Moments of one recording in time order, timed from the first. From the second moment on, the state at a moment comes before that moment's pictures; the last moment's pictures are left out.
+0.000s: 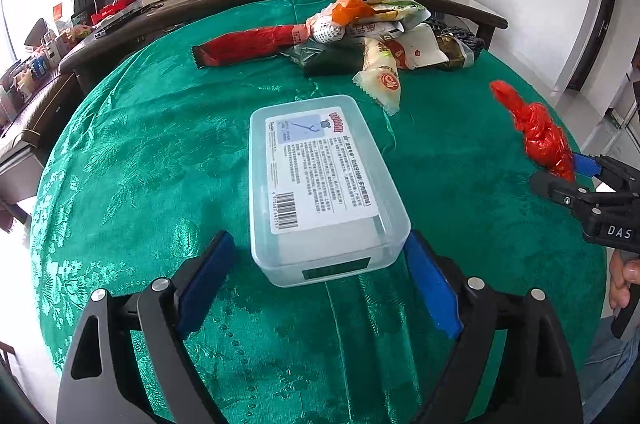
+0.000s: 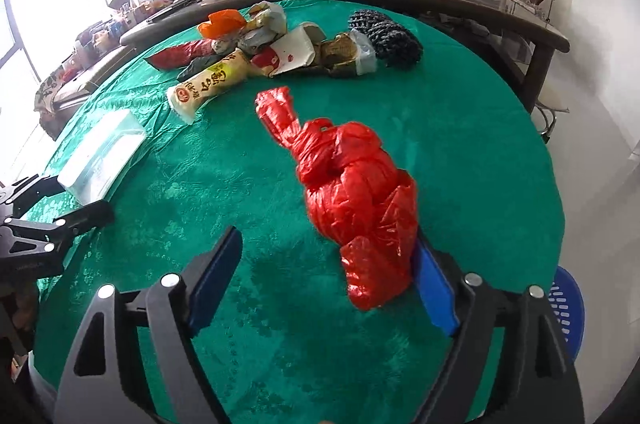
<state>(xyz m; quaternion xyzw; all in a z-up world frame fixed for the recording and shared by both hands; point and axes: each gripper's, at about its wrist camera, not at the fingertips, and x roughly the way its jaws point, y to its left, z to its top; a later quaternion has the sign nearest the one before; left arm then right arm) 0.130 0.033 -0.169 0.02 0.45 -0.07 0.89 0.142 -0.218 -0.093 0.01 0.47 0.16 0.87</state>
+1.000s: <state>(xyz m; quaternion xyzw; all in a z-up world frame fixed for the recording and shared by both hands) 0.172 0.035 -0.156 0.03 0.50 -0.07 0.86 0.173 -0.210 -0.074 -0.07 0.49 0.18 0.85</state>
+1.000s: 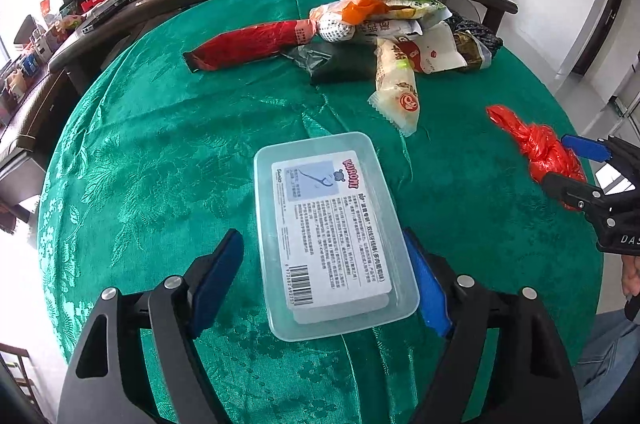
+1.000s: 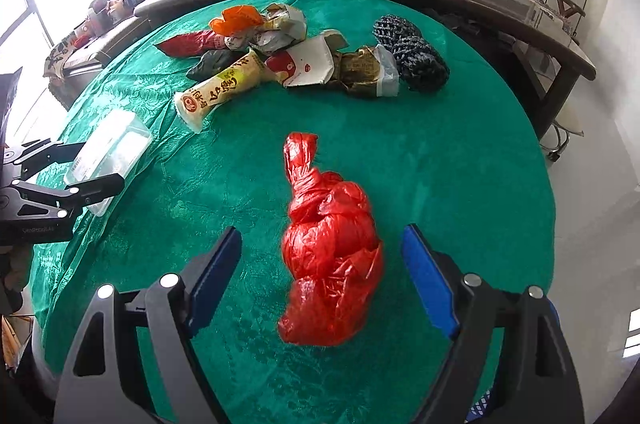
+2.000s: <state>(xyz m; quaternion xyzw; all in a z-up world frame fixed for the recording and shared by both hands) 0.139 0.004 -0.148 0.04 0.48 -0.12 0.87 0.138 -0.237 -0.065 -0.01 0.50 0.19 0.84</state>
